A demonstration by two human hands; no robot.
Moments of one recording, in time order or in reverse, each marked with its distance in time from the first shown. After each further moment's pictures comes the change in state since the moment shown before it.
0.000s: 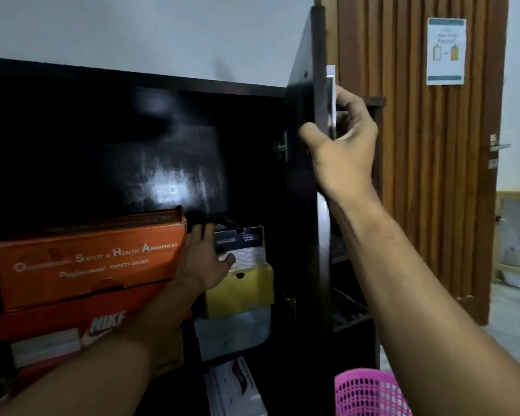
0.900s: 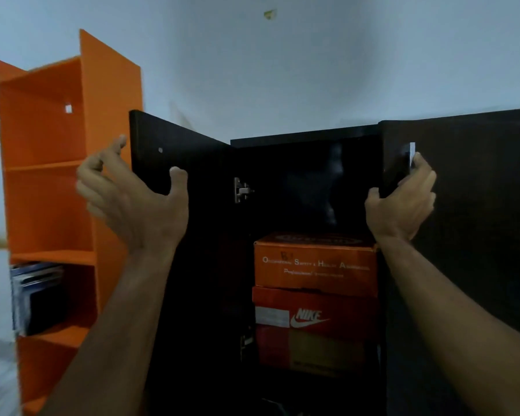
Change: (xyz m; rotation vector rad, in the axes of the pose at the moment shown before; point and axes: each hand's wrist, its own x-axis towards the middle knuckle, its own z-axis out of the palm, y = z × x) left_hand -0.155 -0.010 -0.400 0.403 1.224 -0.416; right_hand -0.069 0.033 0.193 -0.340 -0.028 -0.003
